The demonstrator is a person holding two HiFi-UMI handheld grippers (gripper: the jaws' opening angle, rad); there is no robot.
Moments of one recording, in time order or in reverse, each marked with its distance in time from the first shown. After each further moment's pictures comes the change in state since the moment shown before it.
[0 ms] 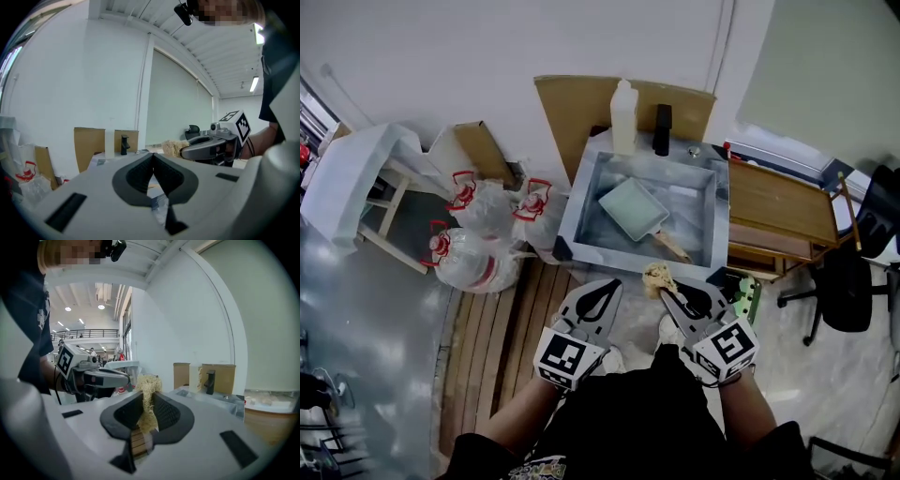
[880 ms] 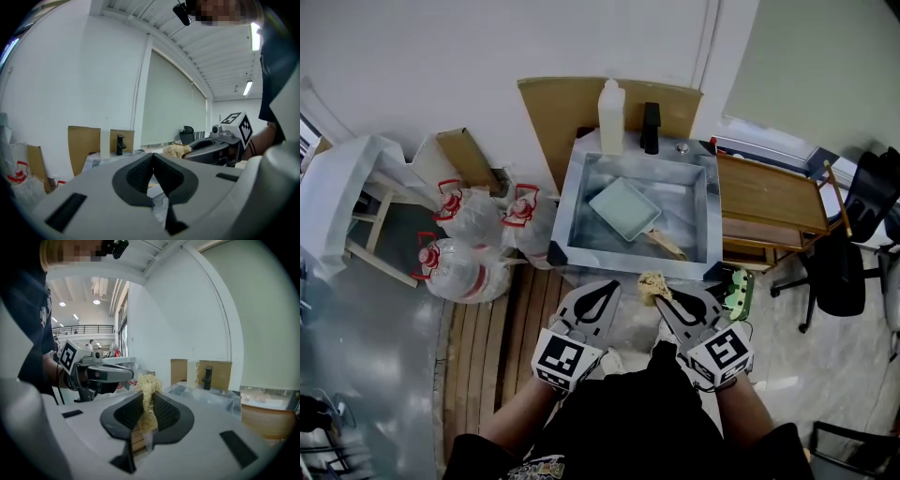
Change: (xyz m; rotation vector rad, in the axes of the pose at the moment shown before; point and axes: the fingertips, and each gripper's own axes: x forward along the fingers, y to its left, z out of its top) left arm -0.001 0.008 -0.005 -0.001 -0.011 -0.085; right arm 0.007 0.015 -0.014 0.005 0.042 -0.066
